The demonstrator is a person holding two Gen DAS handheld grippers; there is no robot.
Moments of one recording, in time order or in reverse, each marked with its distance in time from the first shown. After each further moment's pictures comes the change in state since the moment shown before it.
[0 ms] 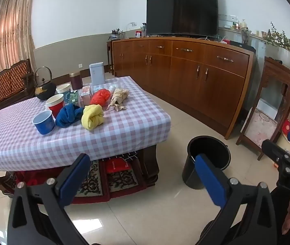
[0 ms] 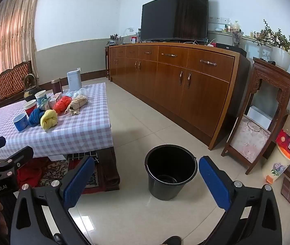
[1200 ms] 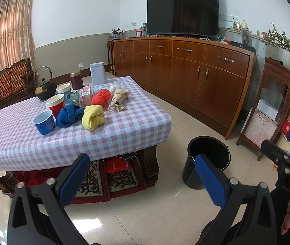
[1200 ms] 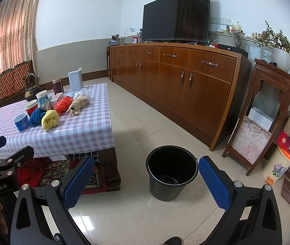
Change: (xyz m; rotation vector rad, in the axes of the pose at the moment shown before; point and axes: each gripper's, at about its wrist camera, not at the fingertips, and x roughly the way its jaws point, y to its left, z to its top) left arm 0.001 0.000 0.002 0.006 0.007 0.004; right arm 0.002 0.001 0.000 0.005 0.006 0.005
